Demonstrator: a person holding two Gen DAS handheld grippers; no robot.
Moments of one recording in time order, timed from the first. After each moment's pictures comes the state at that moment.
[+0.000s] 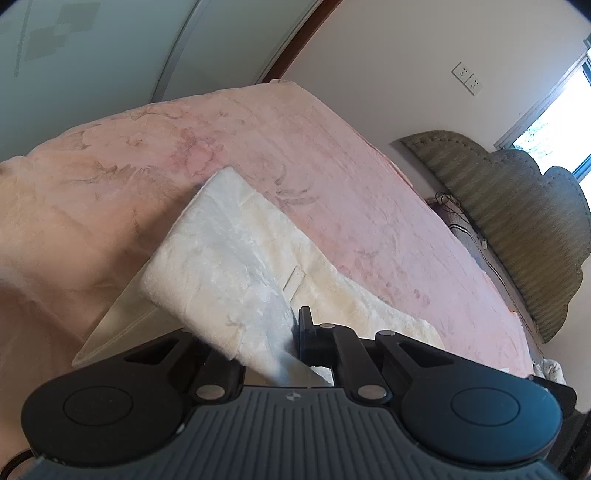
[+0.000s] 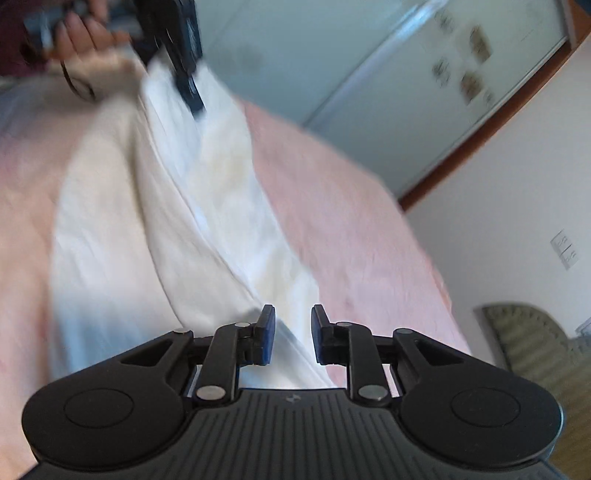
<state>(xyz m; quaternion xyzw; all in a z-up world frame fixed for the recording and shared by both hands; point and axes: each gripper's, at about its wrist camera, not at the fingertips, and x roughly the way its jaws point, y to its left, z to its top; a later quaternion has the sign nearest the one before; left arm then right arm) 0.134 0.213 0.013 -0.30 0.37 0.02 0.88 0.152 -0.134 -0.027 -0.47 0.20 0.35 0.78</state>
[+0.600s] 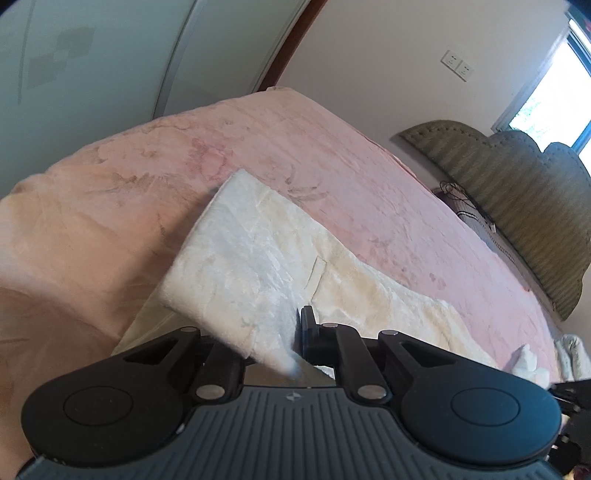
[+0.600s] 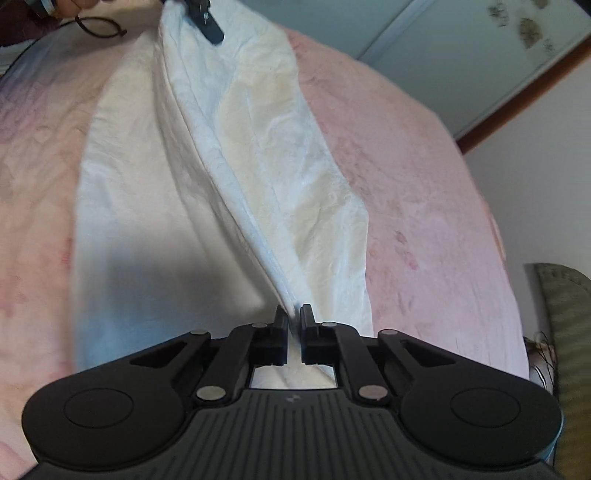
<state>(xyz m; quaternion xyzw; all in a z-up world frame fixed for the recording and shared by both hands) 0.109 0.213 0.012 -0.25 0.36 0.03 0.90 0.125 -0.146 -0.029 -0.45 0.28 0.37 0.77</state>
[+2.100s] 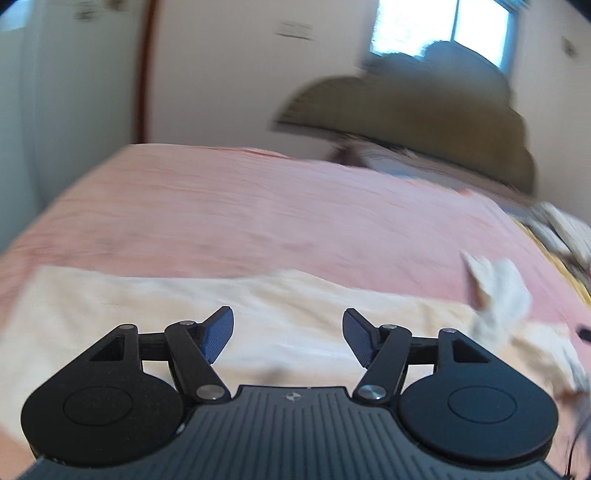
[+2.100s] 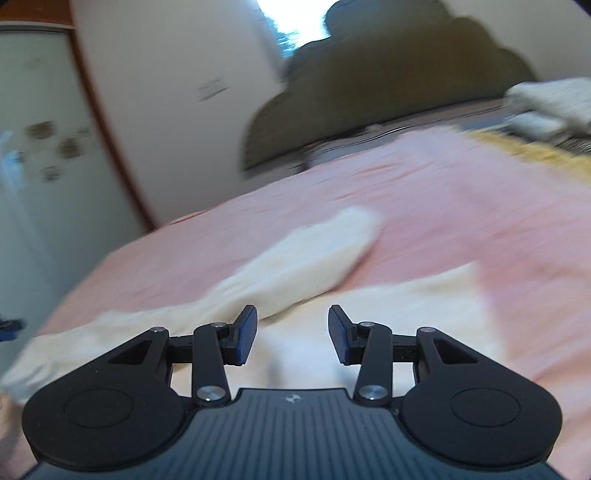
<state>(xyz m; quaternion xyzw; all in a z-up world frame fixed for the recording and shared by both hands) 0.119 0.015 0.055 -0.03 0.32 -0.13 0.94 0.006 -0.488 -0.025 0.18 0.26 -0.08 0.95</state>
